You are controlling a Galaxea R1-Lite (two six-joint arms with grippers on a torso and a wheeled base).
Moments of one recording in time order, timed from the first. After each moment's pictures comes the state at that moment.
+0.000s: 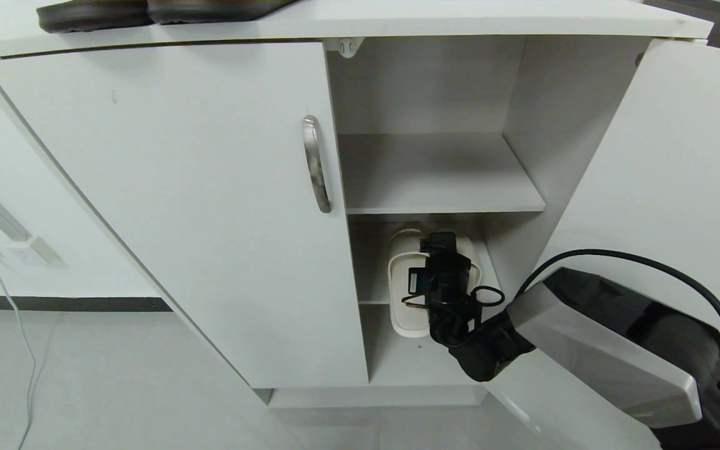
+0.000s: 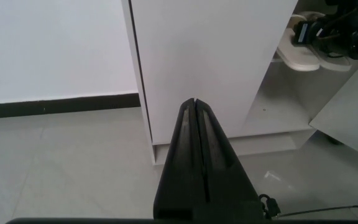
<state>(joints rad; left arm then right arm) 0.00 0.00 0.00 0.00 -0.07 0.01 0.66 2.52 -1.48 -1.02 -0.67 0.07</state>
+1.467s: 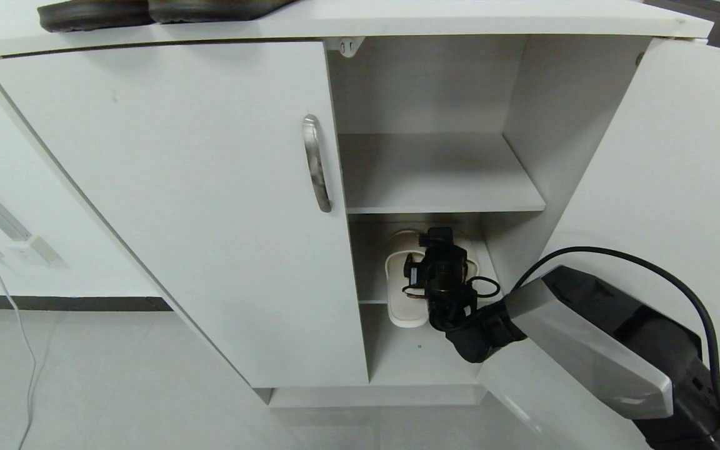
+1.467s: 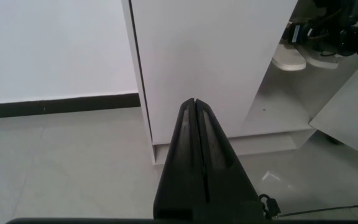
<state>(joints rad) 0.00 0.00 0.00 0.00 -0.07 0.01 0.62 2.58 -1.64 -0.88 -0.63 0.07</state>
